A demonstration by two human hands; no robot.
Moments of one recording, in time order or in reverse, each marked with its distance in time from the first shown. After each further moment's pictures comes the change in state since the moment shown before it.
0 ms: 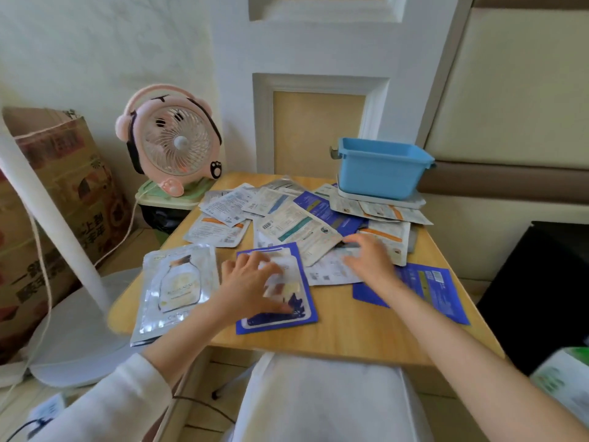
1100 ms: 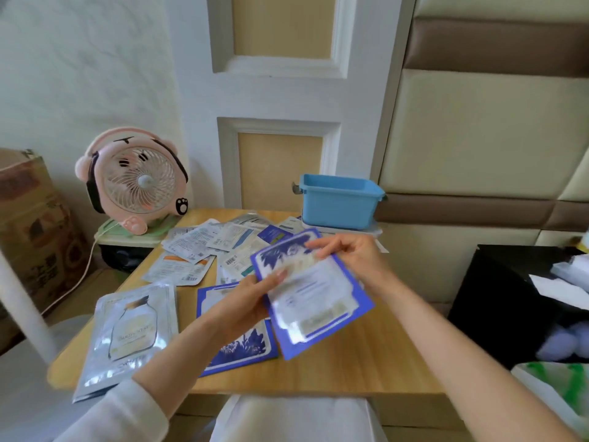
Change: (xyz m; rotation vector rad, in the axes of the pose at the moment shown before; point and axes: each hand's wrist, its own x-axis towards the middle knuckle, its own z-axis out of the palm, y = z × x) left_hand 0.014 0.072 -0.035 -1.623 -0.241 -0.034; right_hand -0.005 -0.020 -0.093 0.748 -0.161 -0.305
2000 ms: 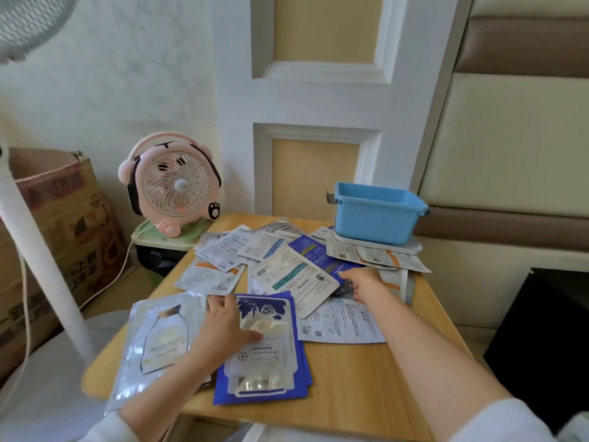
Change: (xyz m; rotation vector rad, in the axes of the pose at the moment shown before) left_hand -0.009 -0.019 -0.079 1.217 0.567 -0.214; right_hand 0.115 0.189 0.008 -0.085 0.406 0.939
